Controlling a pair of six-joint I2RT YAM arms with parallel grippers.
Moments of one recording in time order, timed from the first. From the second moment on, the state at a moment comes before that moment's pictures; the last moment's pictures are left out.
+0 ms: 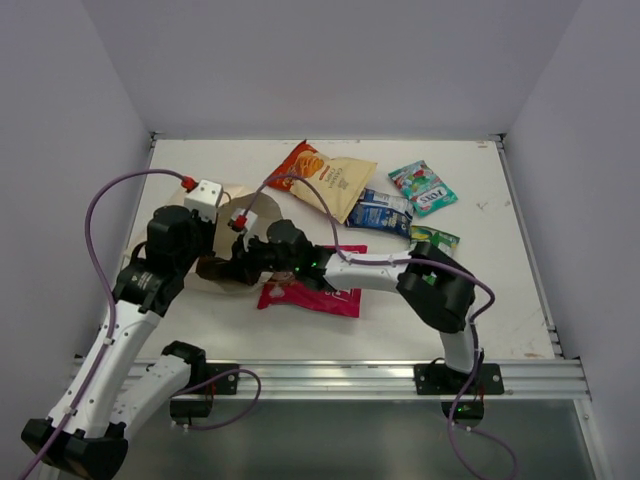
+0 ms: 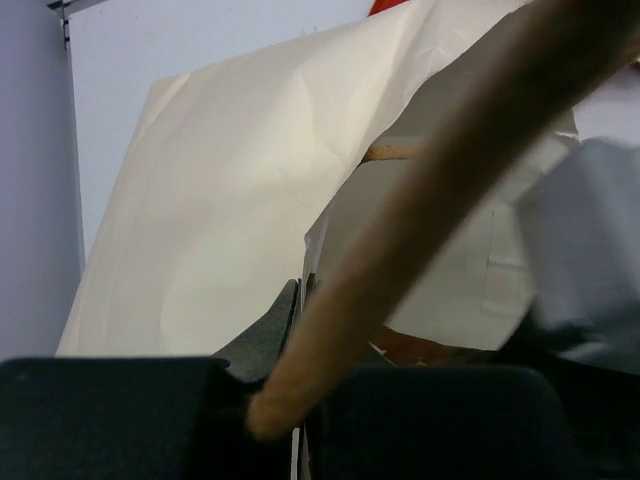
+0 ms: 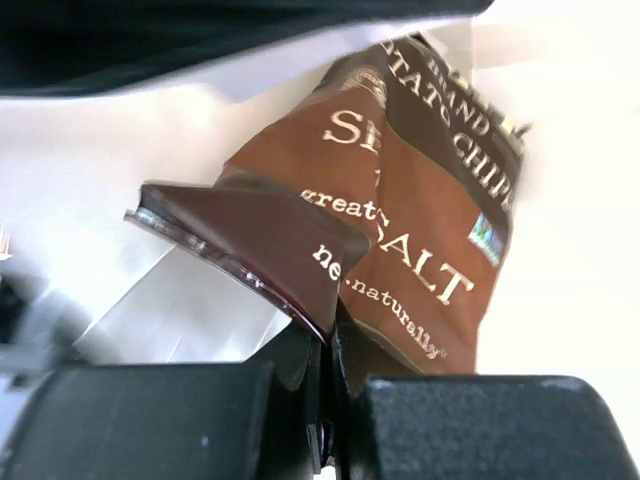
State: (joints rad) left arm -0.30 0.79 0.90 -0.58 -0.15 0.12; right arm 1.08 2.01 1.32 0.47 -0.37 0.33
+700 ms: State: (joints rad) left arm -0.31 0.86 0.89 -0.54 -0.33 0.12; right arm 0.86 1.17 1.28 -0.20 -0.19 0.20
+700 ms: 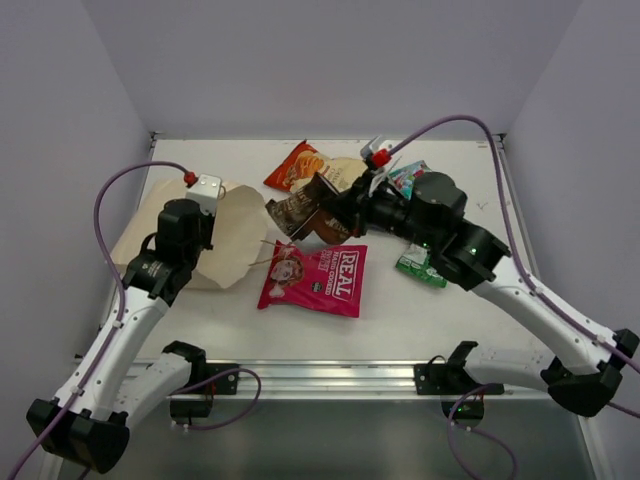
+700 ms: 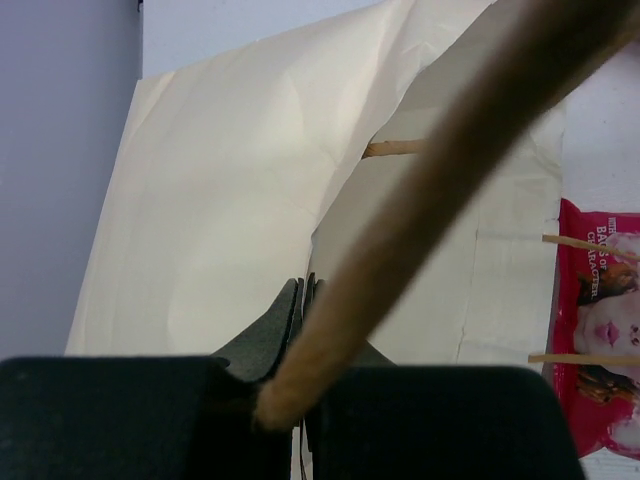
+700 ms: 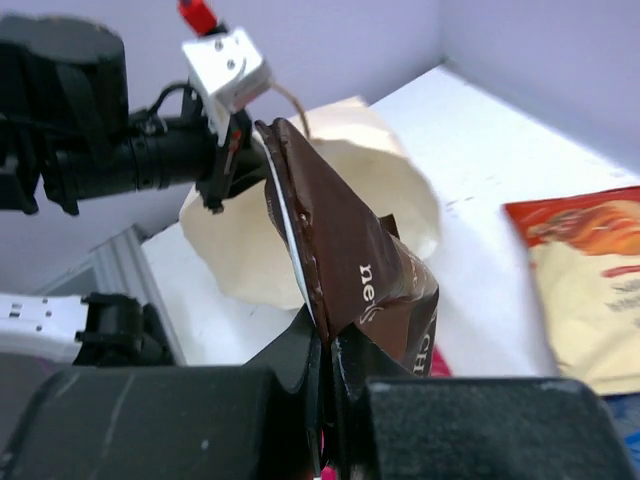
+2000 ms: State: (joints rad) left arm -0.31 0.56 0.92 -0.56 -0.24 0.19; right arm 0.63 2.05 1.40 0.09 -0.37 0.84
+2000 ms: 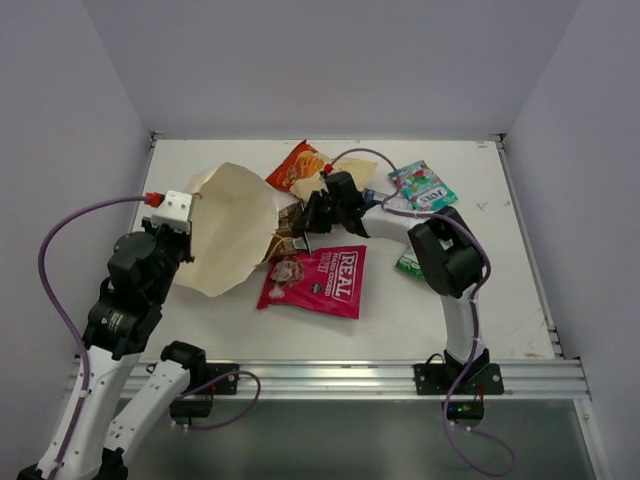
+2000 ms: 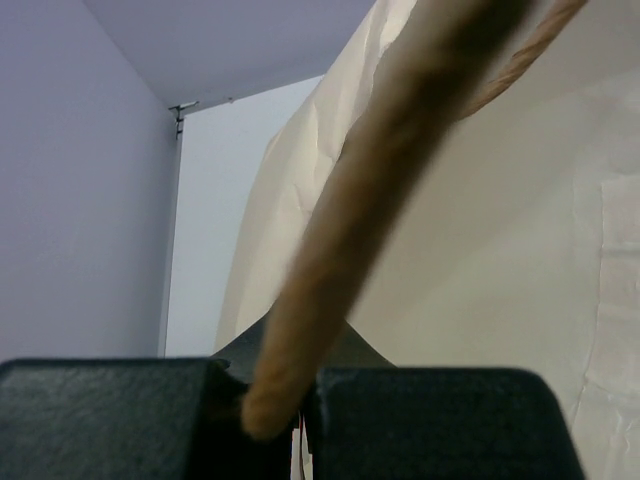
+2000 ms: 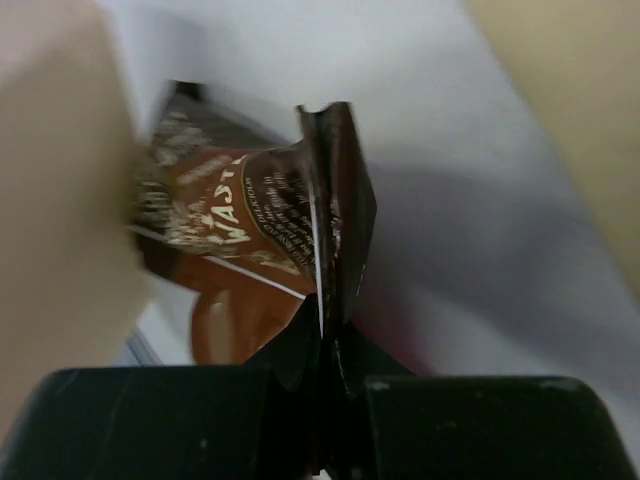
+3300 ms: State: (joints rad) left arm 0.17 1.45 1.49 -0.37 0.08 -0.23; right arm 0.62 0.87 1.04 -0.51 0.02 0.43
